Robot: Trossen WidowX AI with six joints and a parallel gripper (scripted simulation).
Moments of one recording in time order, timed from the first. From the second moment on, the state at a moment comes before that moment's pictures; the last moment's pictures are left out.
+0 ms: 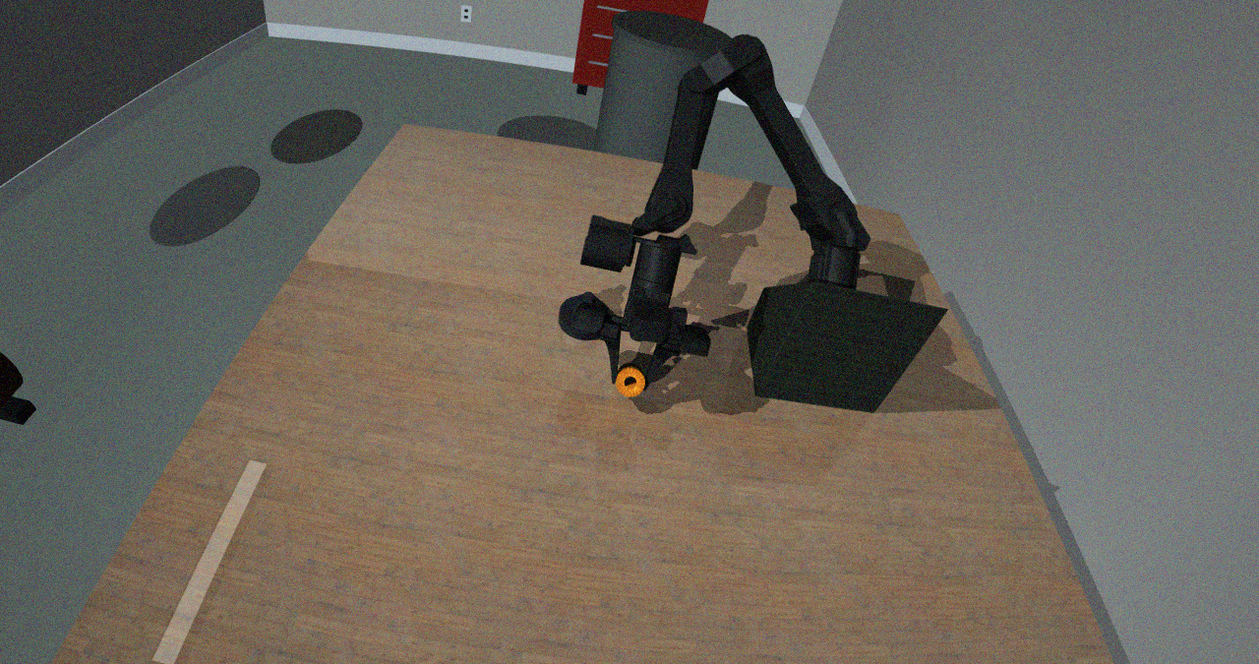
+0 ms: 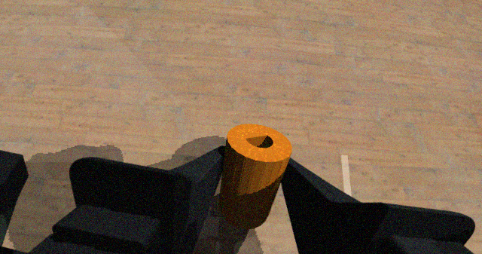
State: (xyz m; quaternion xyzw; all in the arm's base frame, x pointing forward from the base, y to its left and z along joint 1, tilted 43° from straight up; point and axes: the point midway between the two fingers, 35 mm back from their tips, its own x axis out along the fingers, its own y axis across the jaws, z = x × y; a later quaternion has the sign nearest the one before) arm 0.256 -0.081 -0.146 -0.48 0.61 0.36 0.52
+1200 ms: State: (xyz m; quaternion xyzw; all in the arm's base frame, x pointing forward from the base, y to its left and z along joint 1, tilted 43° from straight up) arm 0.246 -0.108 -0.128 -0.38 0.46 0.47 0.65
